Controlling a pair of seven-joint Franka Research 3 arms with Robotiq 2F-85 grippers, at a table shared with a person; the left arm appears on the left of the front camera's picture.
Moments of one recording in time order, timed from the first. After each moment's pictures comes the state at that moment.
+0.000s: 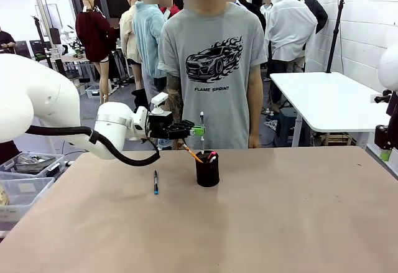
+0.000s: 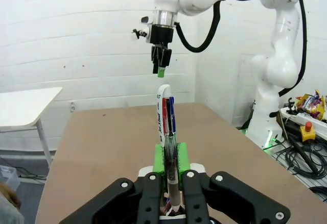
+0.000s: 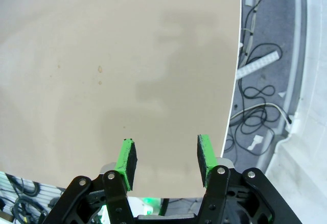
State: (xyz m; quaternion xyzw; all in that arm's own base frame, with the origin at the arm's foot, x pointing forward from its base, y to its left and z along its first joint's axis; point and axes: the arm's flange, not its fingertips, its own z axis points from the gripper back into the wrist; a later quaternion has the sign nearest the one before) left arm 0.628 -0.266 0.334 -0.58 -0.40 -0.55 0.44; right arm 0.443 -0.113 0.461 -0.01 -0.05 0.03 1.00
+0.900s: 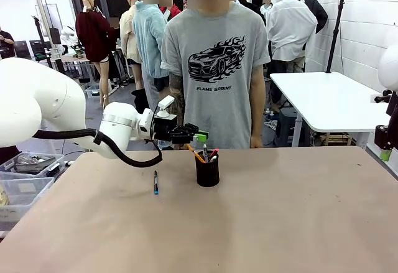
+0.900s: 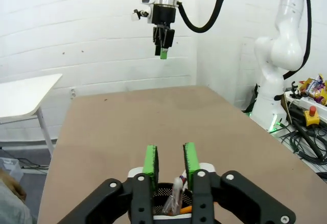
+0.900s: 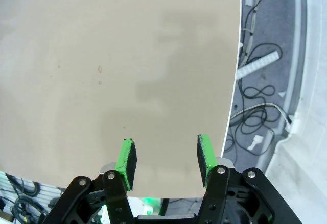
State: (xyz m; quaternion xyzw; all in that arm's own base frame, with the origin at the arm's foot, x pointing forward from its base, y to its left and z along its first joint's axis) left arm 0.638 -0.273 0.329 -0.56 -0.39 -0.58 0.45; right arm 0.443 -0.113 0.461 -0.01 -0.05 0.03 1.00
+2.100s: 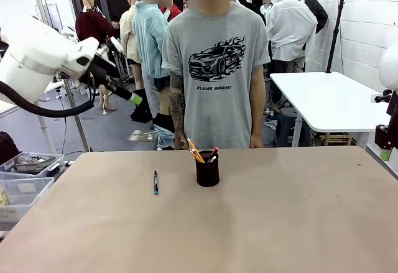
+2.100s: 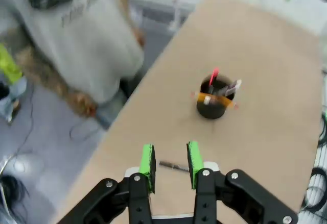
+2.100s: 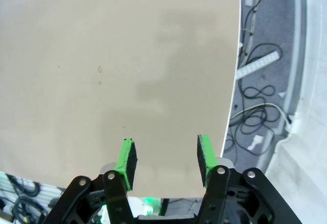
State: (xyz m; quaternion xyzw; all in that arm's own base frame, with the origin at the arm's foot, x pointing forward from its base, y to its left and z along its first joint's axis) left arm 0.540 -0.118 0.549 -0.18 -0.34 -0.45 0.81; right arm 0.443 -0.113 0.462 -0.01 -0.05 0.03 1.00
